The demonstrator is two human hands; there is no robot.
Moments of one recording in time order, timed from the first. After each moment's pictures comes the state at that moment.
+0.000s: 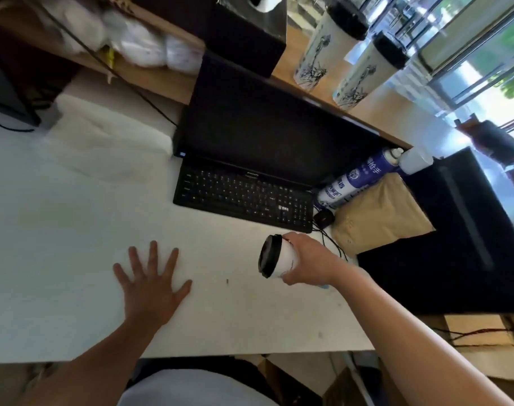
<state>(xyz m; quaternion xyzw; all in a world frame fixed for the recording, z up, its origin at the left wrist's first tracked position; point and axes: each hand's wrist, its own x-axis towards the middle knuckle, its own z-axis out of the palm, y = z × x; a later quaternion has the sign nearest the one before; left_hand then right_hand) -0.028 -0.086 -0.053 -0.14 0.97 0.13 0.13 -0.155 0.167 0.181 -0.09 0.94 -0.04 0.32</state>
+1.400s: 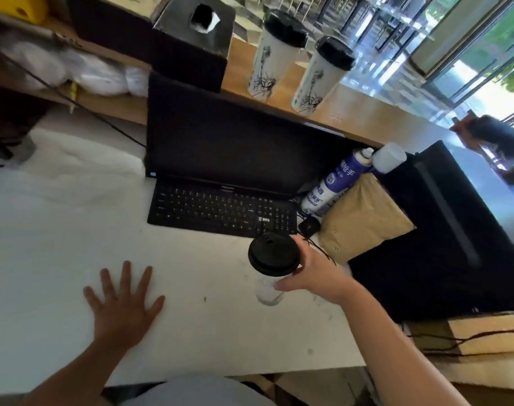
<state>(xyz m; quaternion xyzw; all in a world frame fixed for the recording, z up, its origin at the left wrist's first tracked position) -0.034 -0.078 -0.055 -0.16 0.97 0.10 0.14 -0.151 0.240 0.199 -0.05 0.86 -0.40 0.32</state>
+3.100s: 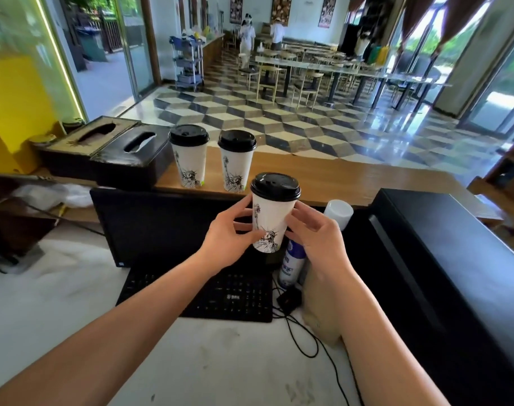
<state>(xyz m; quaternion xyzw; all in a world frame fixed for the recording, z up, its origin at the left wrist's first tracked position) -0.272 0.172 0.279 0.03 0.81 0.58 -0.10 -0.300 0.361 0.289 -0.10 0.68 -0.72 0.01</state>
